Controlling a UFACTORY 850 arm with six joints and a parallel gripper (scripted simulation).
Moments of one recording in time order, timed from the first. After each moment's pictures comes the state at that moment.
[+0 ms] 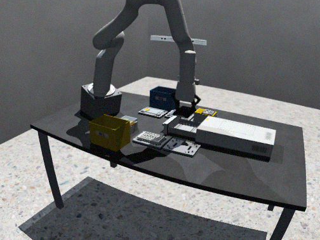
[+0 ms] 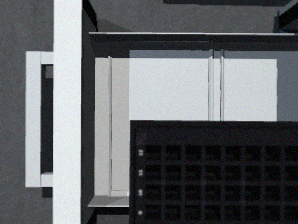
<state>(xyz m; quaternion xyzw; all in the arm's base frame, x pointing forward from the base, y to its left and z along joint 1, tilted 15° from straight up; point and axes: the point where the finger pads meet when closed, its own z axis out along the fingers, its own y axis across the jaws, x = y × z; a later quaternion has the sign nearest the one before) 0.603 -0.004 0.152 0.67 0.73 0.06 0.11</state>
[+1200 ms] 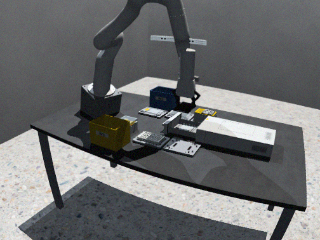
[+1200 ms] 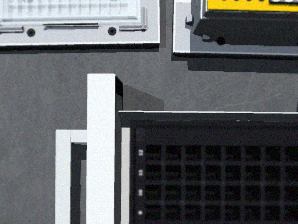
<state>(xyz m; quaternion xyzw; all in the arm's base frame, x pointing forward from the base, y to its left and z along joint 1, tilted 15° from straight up) 0.575 0.057 0.141 0.67 0.73 0.06 0.11</state>
